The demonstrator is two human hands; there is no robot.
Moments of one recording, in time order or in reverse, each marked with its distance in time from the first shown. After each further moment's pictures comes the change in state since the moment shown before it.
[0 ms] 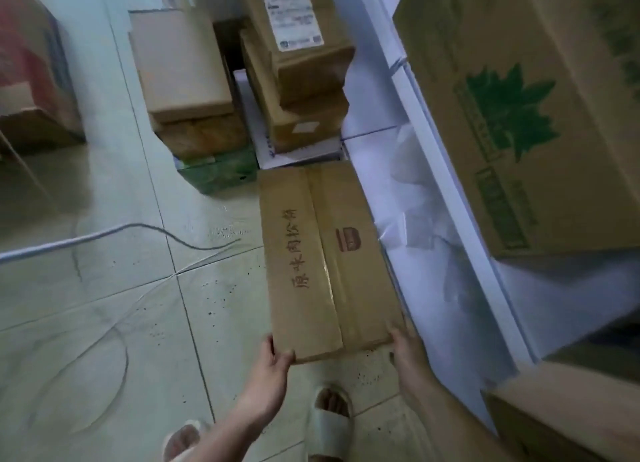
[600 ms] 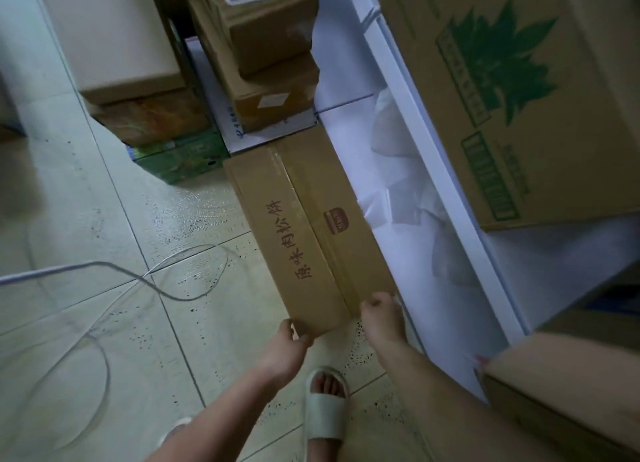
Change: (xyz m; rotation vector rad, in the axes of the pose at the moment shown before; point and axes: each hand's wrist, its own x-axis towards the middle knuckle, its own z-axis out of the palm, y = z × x) left_hand 0.049 0.011 0.038 0.305 -0.173 -0.089; right_hand 0.029 -0.002 0.024 -0.348 0.064 -0.002
